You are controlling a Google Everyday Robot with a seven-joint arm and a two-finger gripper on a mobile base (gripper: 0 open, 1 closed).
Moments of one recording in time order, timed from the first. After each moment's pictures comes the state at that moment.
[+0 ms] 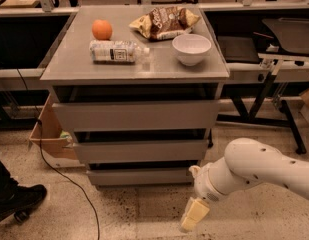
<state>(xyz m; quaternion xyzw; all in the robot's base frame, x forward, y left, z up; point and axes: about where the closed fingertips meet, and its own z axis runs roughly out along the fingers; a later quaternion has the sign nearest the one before) 0.406 -0.099 0.594 -0.57 0.78 0.18 0.17</state>
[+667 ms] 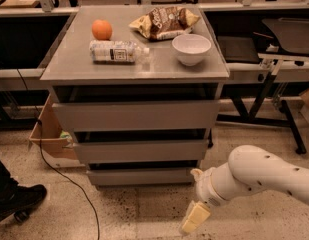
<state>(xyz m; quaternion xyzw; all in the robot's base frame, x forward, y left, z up) 0.402 -0.103 0.582 -0.56 0.79 0.19 0.19</state>
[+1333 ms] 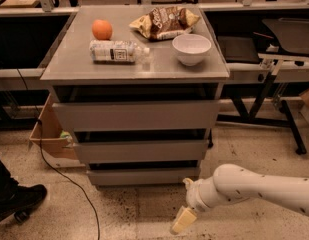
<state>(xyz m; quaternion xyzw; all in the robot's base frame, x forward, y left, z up) 0.431 -0.087 0.470 -0.53 0.79 0.21 0.21</state>
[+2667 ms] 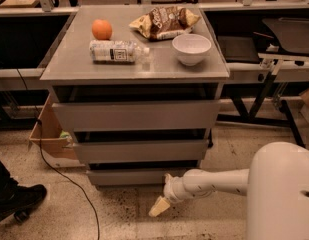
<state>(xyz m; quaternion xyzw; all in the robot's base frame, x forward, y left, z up) 0.538 -0.026 0.307 -0.51 0.80 0.19 0.26</state>
